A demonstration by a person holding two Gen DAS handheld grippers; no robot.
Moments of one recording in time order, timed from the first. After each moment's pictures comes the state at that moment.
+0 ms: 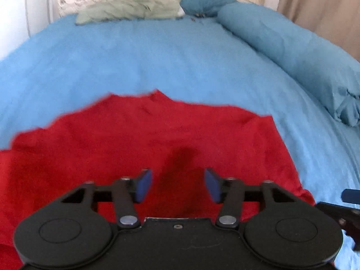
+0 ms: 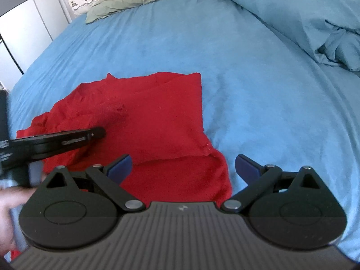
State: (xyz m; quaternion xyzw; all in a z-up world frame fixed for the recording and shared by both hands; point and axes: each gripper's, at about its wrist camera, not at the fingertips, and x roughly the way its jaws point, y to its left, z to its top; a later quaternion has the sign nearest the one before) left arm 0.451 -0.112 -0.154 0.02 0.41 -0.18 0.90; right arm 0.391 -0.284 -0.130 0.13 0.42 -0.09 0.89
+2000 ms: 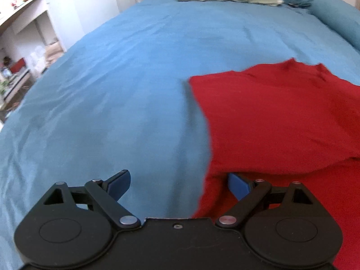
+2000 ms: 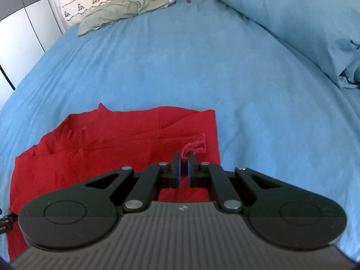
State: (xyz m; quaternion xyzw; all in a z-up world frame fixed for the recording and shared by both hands) left arm 0.430 0.100 -0.187 0.06 0.45 0.04 0.89; right arm 0.471 -0.295 -0.137 0.13 0.40 -0.12 0.90
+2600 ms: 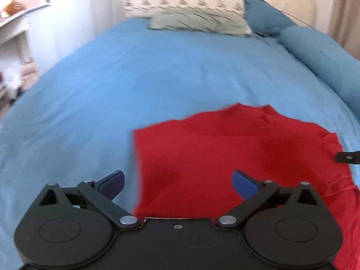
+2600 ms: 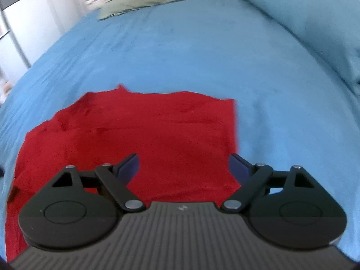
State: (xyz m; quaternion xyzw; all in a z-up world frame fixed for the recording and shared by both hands) left arm 0.427 0.051 -0.128 0.01 0.40 -0.06 0.91; right arm 0.470 -0.264 -0.146 0.10 0.42 -0.05 0.90
